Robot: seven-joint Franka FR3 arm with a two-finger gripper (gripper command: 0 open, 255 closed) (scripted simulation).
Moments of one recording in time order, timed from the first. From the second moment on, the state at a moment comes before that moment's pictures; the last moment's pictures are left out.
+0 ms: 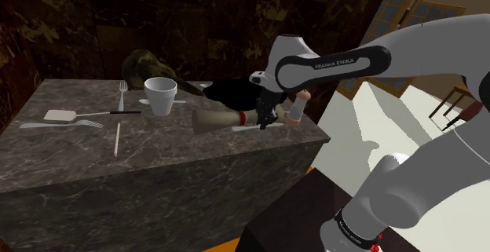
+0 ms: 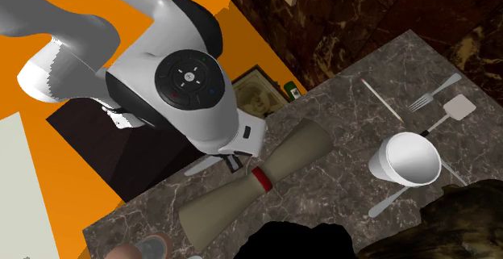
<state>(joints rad) 0.14 -0.28 0.01 -2.41 0.01 2.12 -1.09</state>
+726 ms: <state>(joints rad) 0.14 -0.21 0.01 -2.50 0.01 2.28 -1.10</state>
